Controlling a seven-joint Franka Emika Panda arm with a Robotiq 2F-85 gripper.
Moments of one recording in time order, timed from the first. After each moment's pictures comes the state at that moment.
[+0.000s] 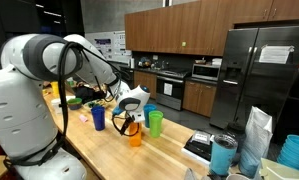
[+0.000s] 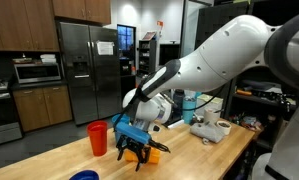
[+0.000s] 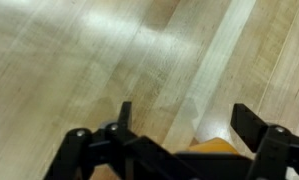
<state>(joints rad) -0.03 -0.13 -0.02 -2.51 0.63 2.26 0.80</state>
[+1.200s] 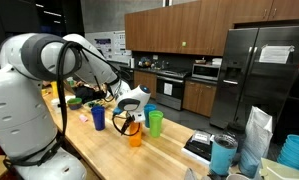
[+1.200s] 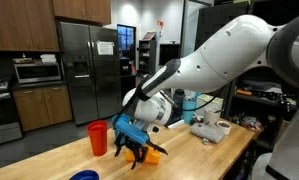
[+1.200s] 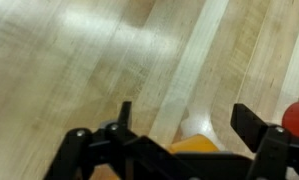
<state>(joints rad) -0.03 -0.14 -0.02 -2.52 0.71 2.33 0.78</state>
